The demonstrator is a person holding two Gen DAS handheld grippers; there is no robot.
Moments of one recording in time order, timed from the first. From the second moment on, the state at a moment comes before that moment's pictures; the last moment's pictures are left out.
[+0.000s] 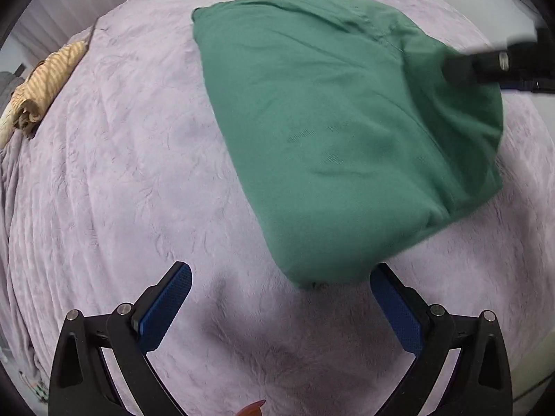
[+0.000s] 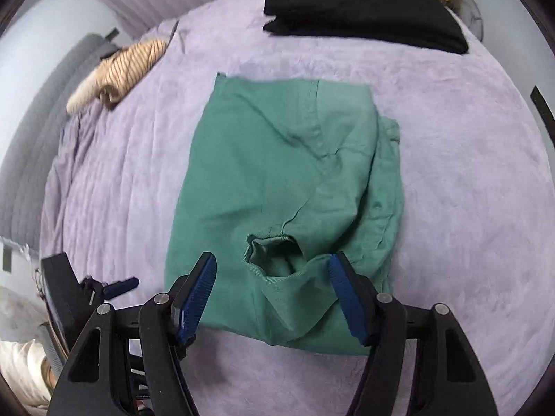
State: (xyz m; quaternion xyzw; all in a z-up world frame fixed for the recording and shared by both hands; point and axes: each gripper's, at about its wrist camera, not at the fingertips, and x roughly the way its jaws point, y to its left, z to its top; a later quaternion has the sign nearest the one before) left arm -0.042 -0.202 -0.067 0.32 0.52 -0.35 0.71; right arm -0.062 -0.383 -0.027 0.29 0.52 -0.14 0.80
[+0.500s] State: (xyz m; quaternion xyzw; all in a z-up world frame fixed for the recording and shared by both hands) left arm -0.015 -0.168 -0.094 0.30 0.55 -0.34 0.70; right arm -0.153 -0.403 -0.131 0.46 0.53 -0.18 0.69
